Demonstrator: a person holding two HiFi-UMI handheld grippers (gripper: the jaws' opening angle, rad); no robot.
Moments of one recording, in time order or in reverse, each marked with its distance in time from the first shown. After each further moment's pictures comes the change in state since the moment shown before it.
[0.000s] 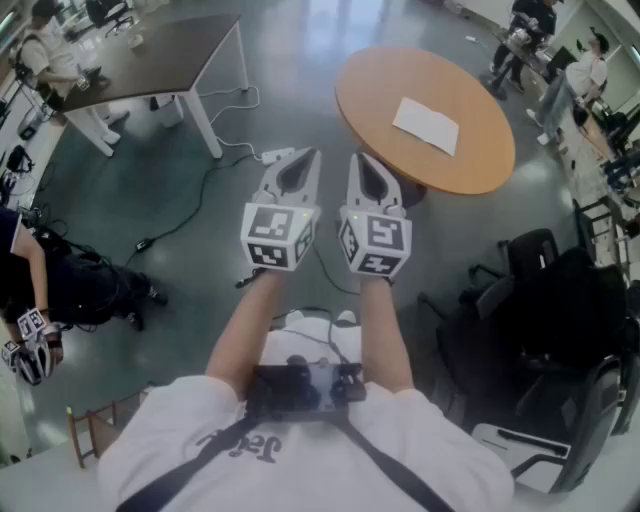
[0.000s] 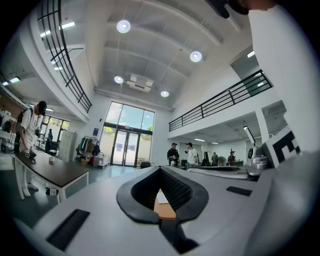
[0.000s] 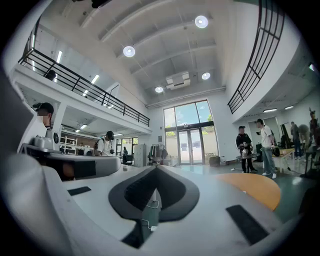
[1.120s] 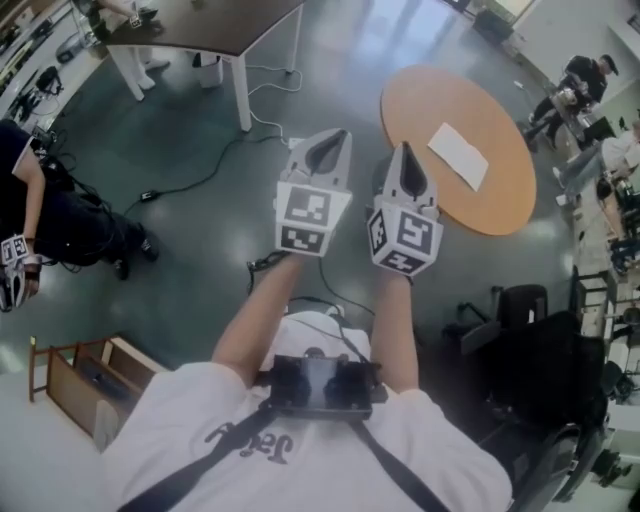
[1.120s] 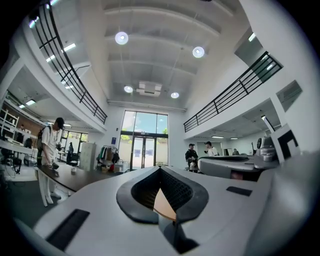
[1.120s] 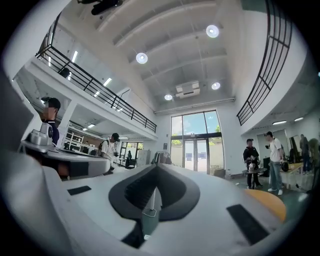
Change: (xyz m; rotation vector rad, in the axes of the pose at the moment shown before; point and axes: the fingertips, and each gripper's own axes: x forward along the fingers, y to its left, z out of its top) left arm -0.006 0.027 0.021 0.031 -0.065 0.217; right arm 0.018 0.000 0.024 -0.109 -0.087 0.045
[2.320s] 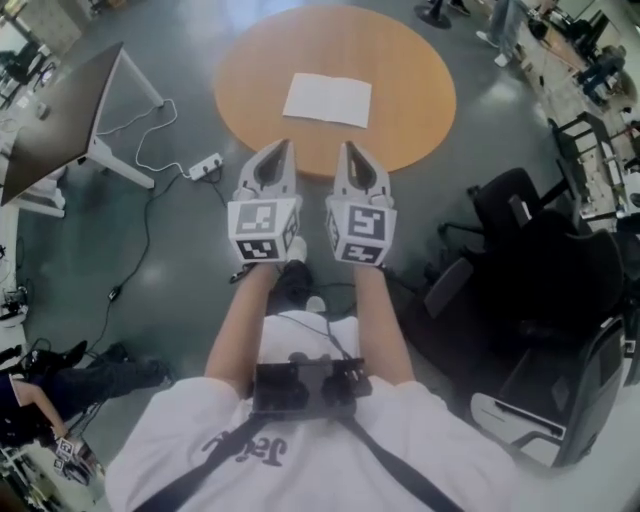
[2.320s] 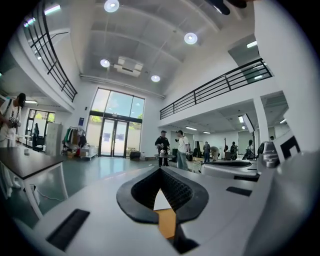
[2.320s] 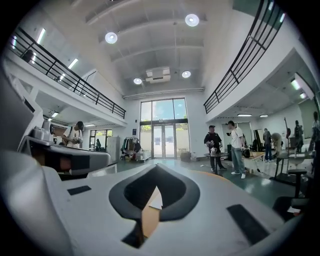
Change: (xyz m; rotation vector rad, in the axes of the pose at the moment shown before) left arm 0.208 -0.247 -0.087 0.022 0.169 -0.310; right arm -0.018 -0.309 -0.097 0.120 0.158 -0.328
